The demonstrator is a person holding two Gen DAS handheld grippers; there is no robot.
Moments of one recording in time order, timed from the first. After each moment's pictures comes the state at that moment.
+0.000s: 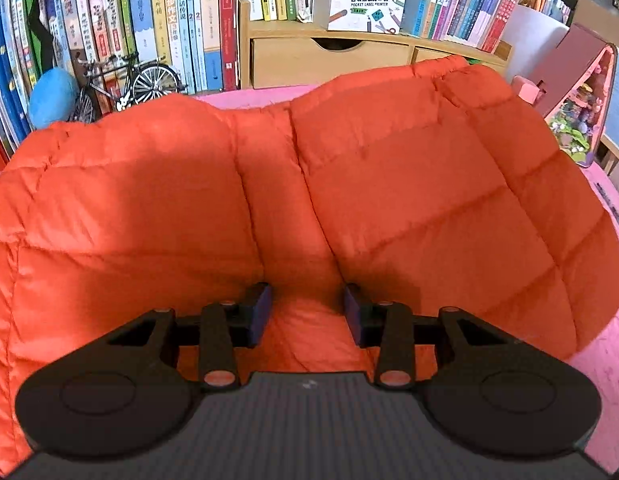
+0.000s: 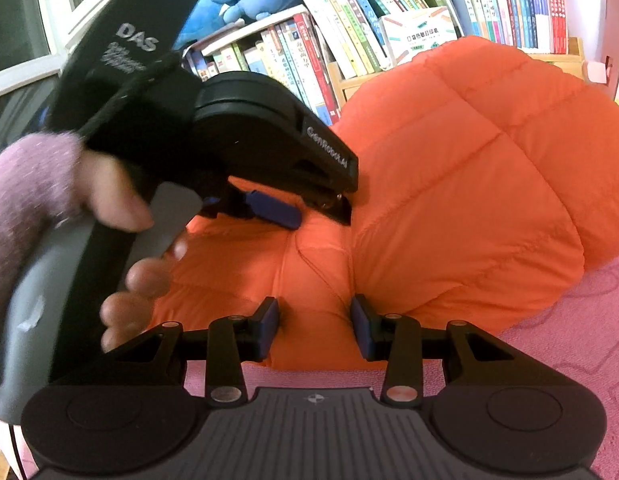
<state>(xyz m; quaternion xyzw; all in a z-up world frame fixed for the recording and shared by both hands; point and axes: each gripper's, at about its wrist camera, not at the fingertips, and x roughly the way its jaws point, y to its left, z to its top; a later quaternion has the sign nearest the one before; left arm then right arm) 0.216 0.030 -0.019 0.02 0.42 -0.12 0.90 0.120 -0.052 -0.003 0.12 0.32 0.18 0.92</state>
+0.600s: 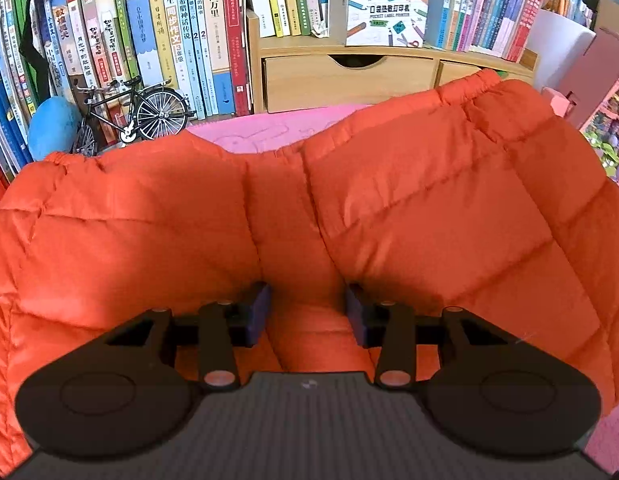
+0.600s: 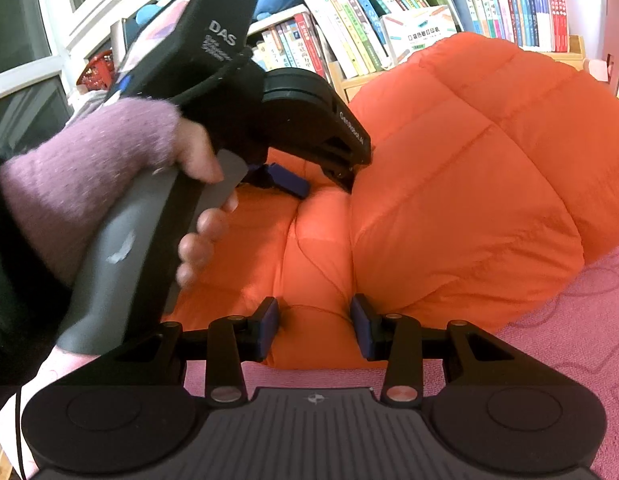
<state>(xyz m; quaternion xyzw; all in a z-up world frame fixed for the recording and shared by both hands) 0.256 0.028 -0.025 0.03 0.41 -0.10 0.91 0.094 -0.069 -0.005 0.12 0.32 0.18 0.92</state>
